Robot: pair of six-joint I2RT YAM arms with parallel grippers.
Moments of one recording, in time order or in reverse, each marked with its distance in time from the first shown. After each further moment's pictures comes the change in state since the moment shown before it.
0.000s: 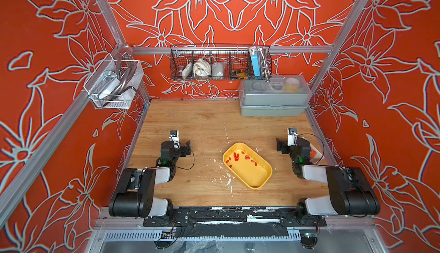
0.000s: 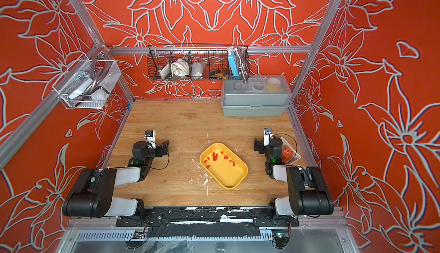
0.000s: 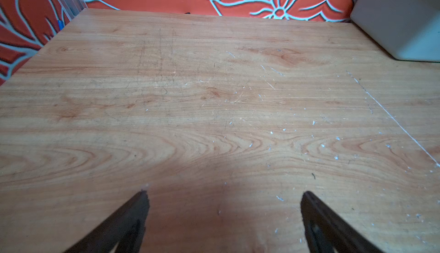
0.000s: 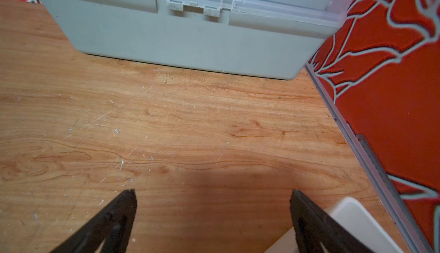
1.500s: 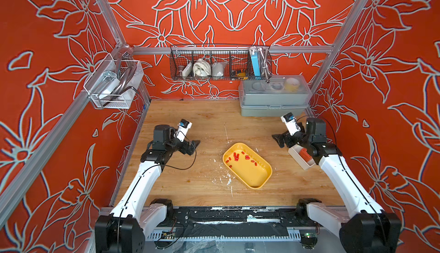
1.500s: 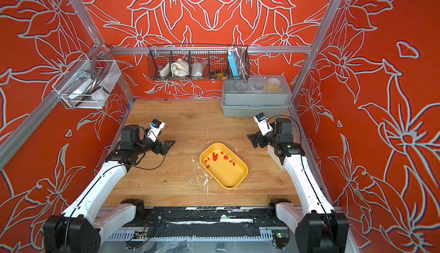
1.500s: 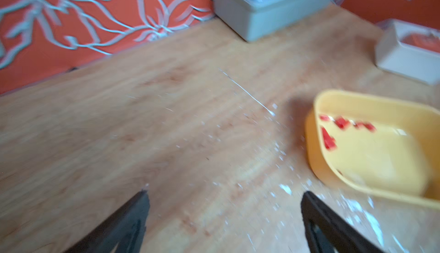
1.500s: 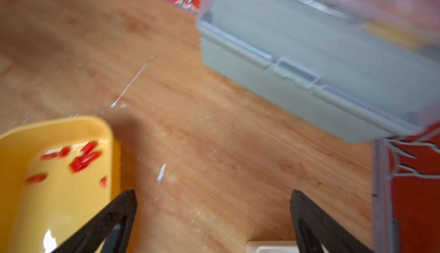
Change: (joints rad) left arm -0.090 -0.381 0.449 -1.077 0.439 0.391; right arm 0.042 -0.332 0.542 -1.183 -0.431 -0.296
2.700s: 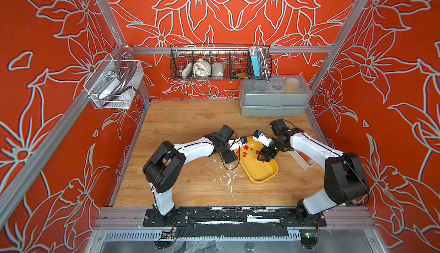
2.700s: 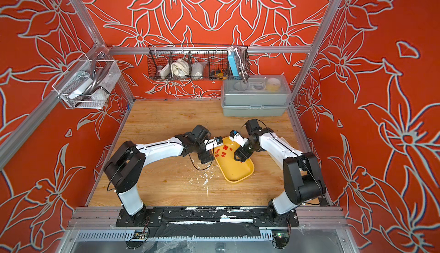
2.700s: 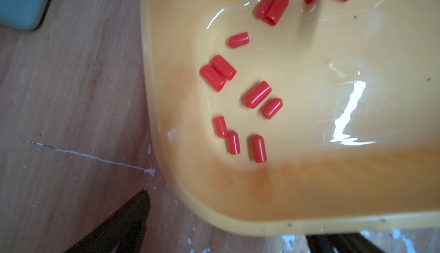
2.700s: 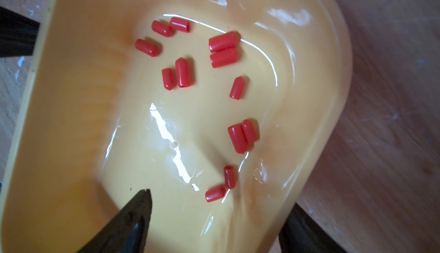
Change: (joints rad) left arm -0.612 0.808 0.437 0.083 -0.357 0.195; right arm 0.207 0.459 0.144 -0.288 0.044 -0.099
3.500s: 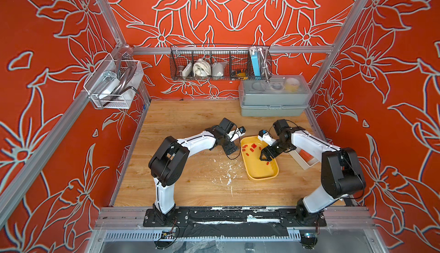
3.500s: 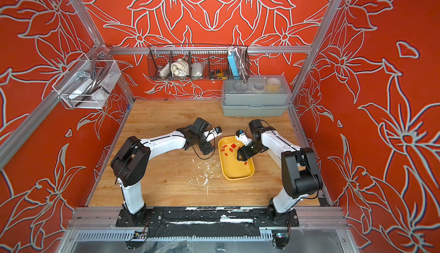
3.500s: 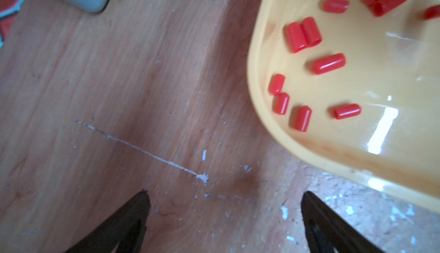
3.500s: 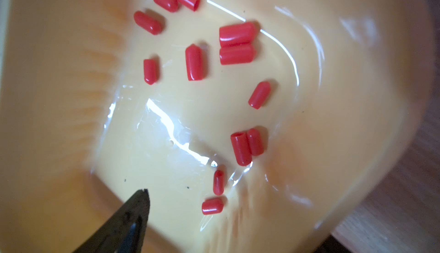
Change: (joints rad) left arm 0.071 0.060 0.097 -0.020 -0.075 -0.064; right arm -0.046 0.072 0.023 -0.046 0.001 0.134
